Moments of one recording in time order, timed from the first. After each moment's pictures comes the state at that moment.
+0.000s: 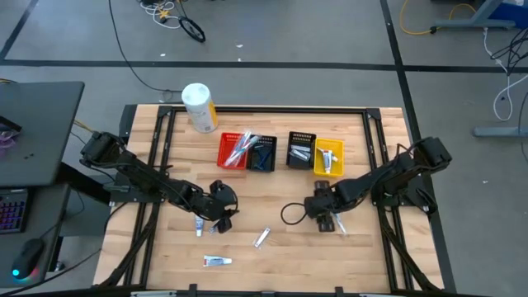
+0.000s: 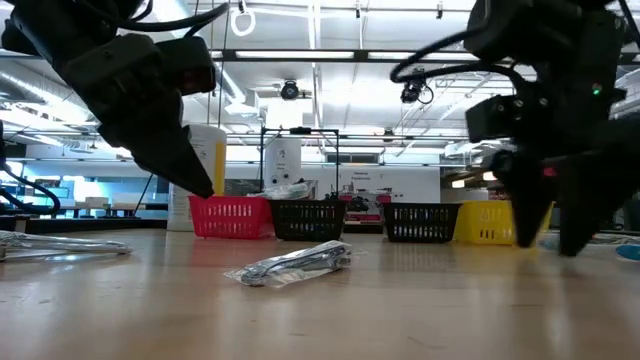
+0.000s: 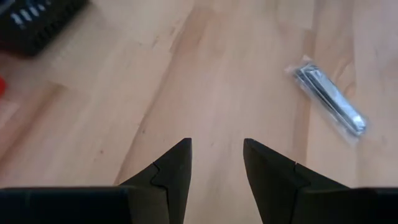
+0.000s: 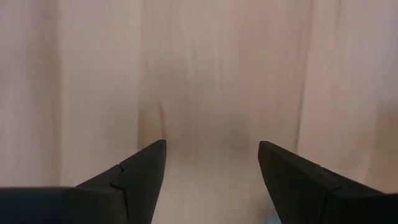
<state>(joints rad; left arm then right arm) -0.42 1.47 0.62 0.02 -0.40 -0.62 0.34 1.59 0.79 -0.55 0.09 0.27</state>
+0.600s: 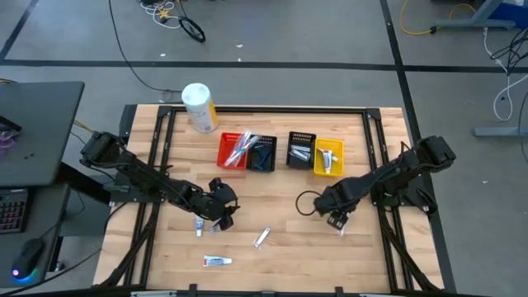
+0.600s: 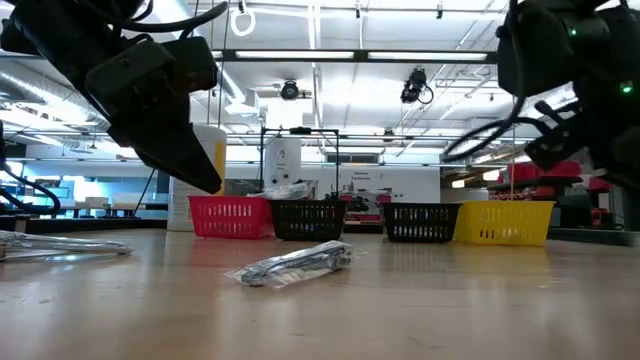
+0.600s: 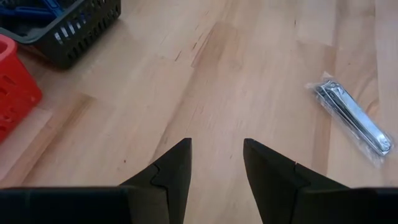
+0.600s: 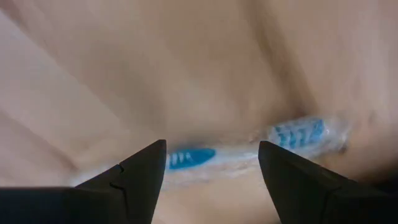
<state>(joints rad) -0.42 1.47 0.62 0.02 -0.48 -0.63 0.34 1.55 0.79 -1.00 -0.13 0.91</state>
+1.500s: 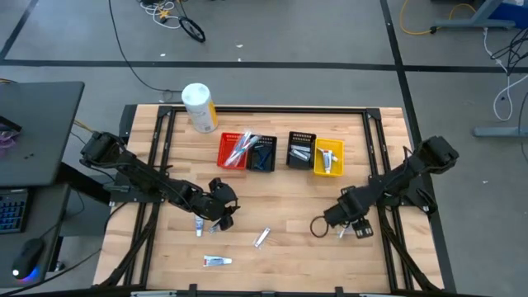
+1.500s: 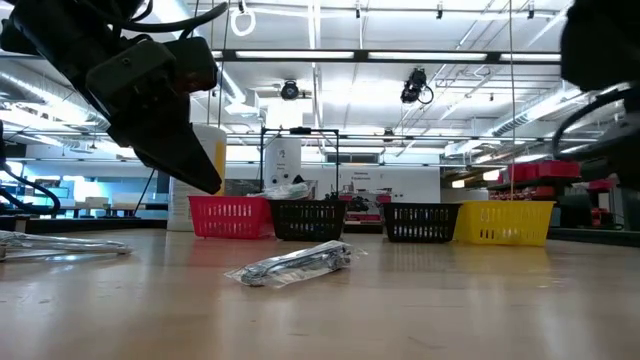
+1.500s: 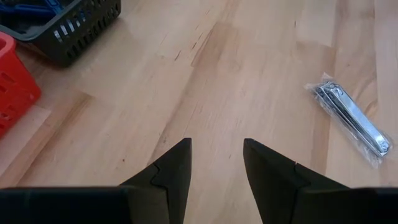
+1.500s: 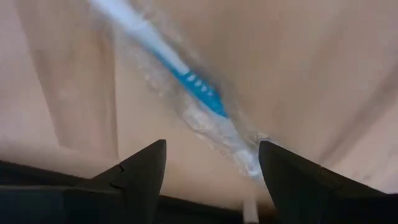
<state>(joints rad) -0.42 1.47 0.62 0.02 -0.48 -0.64 0.48 1.53 0.75 -1.05 -0.19 0.24</state>
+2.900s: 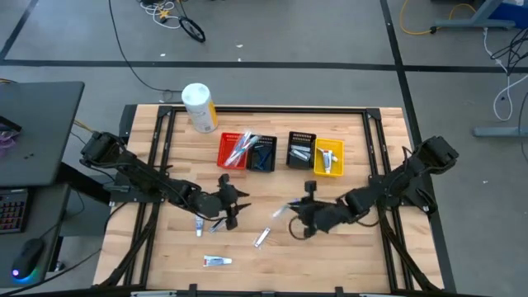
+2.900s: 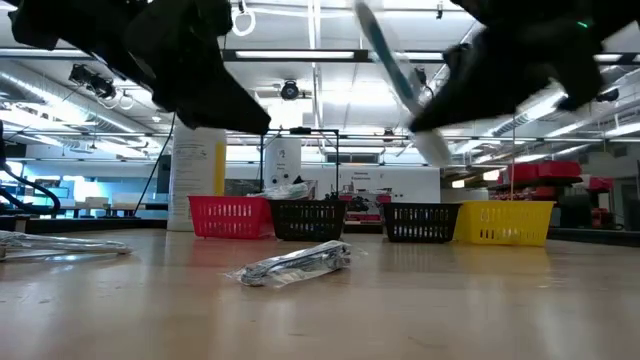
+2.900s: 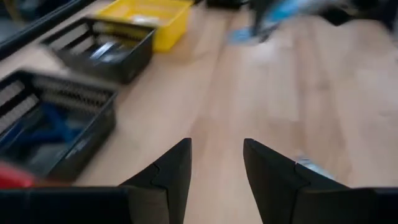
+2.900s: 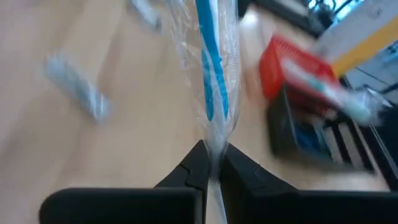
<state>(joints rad) -0.41 1.47 0.62 0.33 -0.59 -0.34 0.50 1.53 0.75 0.06 0.64 -0.03</state>
